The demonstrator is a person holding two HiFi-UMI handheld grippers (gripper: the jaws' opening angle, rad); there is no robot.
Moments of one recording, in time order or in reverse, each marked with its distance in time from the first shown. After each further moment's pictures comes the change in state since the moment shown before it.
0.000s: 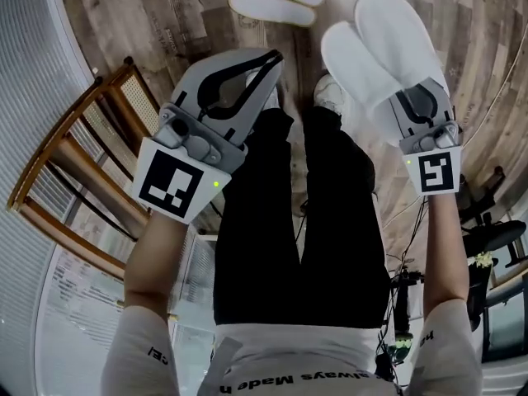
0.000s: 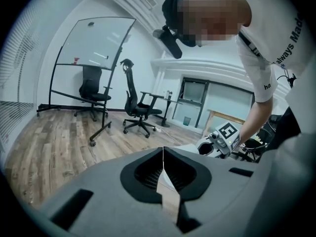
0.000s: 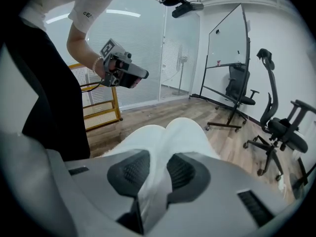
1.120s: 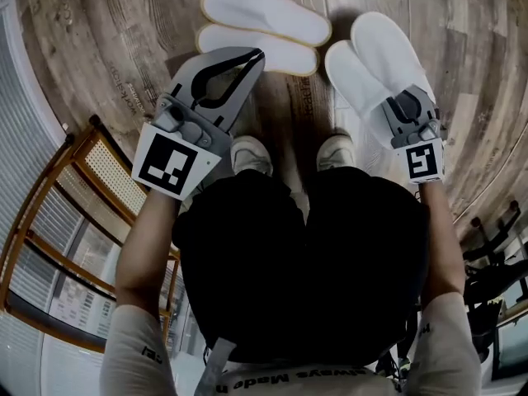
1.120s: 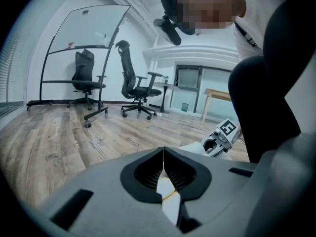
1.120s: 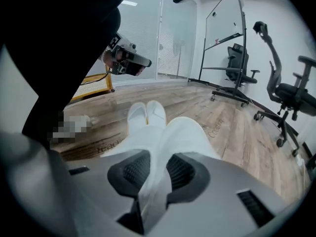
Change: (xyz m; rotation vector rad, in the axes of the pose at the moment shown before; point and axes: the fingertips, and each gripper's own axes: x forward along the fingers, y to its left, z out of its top) left arm 0.129 0.110 -0.234 0.116 0.041 -0.025; right arm 0.202 0.003 -0.240 0.006 0.034 -0.024
